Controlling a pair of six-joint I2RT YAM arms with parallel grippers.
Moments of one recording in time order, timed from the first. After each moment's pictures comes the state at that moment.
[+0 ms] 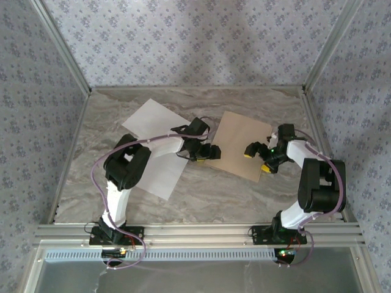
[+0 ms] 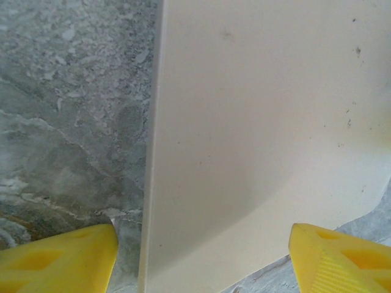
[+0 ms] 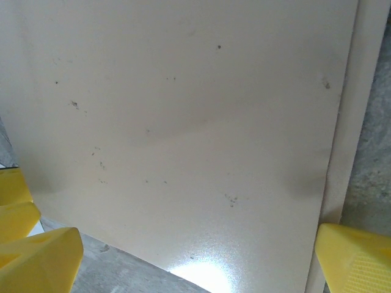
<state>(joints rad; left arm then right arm) -0.74 2.06 1.41 -0.43 0.38 -0.64 -0.08 1.56 0.85 -0.61 -0.53 0.37</state>
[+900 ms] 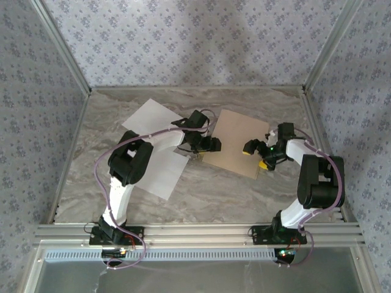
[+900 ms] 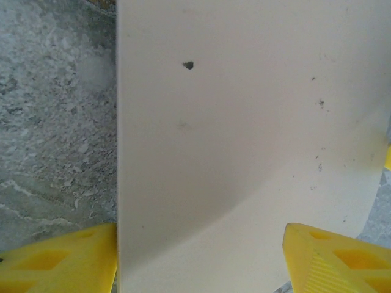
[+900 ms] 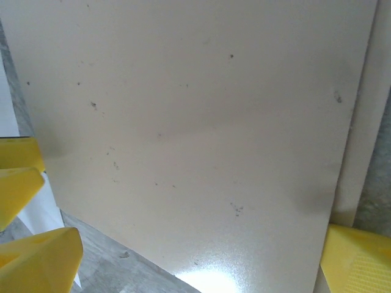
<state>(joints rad) -0.71 2.14 1.54 -0.45 0.41 -0.59 -0.08 1.60 0.85 -0.53 -0.62 0.36</state>
